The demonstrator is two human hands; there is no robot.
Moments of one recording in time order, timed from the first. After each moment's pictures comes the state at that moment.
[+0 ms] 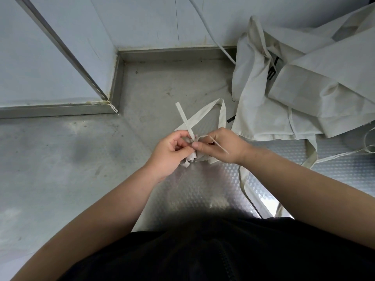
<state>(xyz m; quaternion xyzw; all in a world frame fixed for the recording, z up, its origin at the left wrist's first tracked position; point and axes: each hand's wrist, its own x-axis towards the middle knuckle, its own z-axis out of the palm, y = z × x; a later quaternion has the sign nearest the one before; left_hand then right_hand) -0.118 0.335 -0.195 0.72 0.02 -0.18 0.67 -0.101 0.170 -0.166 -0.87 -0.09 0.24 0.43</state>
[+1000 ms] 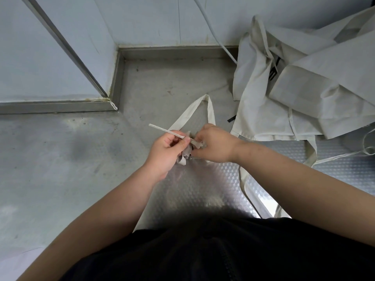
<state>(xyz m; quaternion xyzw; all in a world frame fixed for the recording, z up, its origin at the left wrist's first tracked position) -0.115 0.336 -0.204 0.69 0.11 -0.12 0.71 -0.094 0.188 -0.155 -0.92 -0.18 0.25 0.25</state>
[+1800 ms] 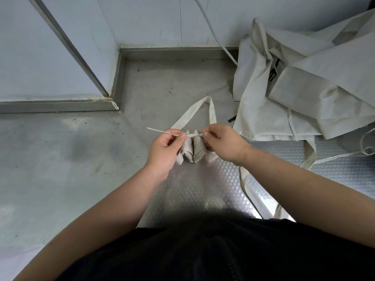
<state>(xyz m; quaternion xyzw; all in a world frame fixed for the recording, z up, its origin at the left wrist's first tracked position) -0.117 0.335 -0.206 0.68 0.15 -0.07 0.71 -0.100 0.181 -0.173 -0.85 0.02 0.21 0.48</state>
